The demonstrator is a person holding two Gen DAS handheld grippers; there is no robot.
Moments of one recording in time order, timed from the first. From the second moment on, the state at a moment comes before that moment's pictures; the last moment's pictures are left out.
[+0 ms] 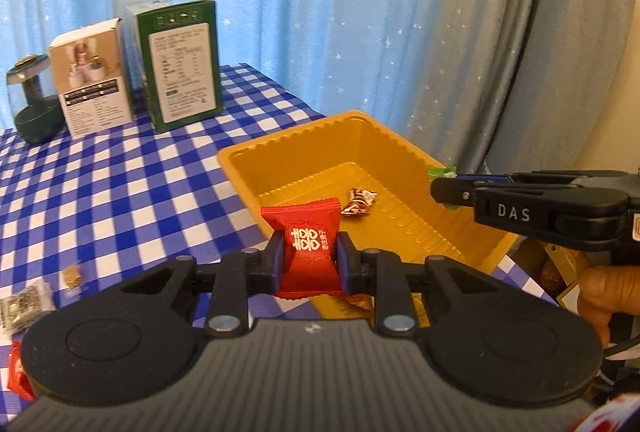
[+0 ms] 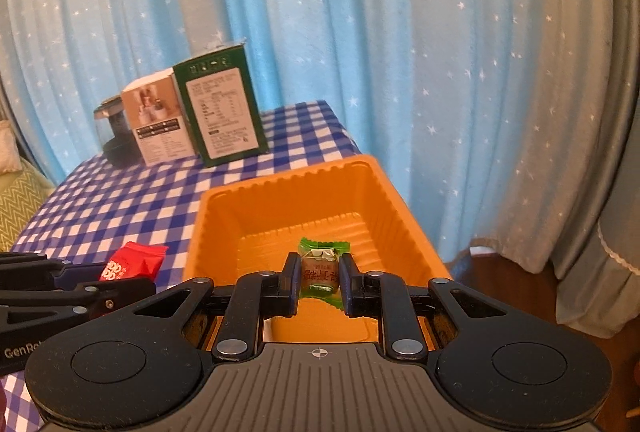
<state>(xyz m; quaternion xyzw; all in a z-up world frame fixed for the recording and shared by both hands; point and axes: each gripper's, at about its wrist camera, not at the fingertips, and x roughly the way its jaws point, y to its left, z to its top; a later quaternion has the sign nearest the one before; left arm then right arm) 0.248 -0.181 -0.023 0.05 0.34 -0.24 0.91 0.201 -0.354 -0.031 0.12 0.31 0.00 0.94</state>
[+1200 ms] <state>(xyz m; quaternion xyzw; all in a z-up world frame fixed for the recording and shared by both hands) 0.247 -0.198 -0.040 0.06 0.35 -0.24 0.90 0.206 -0.365 -0.044 0.14 0.34 -0.01 0.93</state>
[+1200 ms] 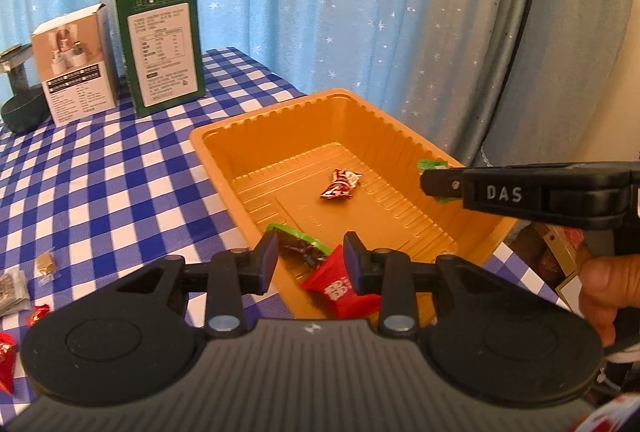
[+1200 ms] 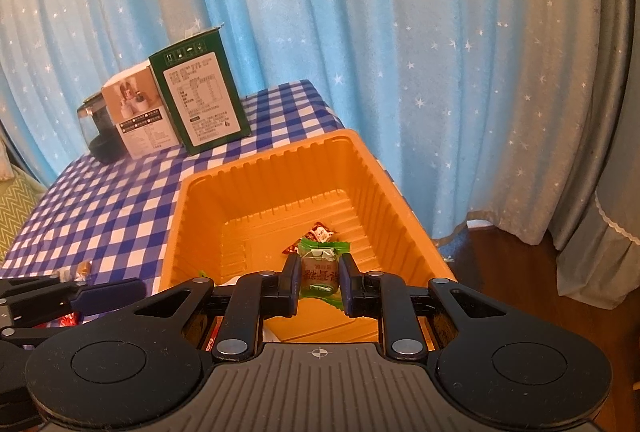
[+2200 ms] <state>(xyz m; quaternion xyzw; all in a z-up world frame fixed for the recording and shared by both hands) 0.240 -0.160 -0.039 0.06 0.36 -0.21 0.91 0.207 -0.351 -0.037 0.13 0.32 0.01 0.94</state>
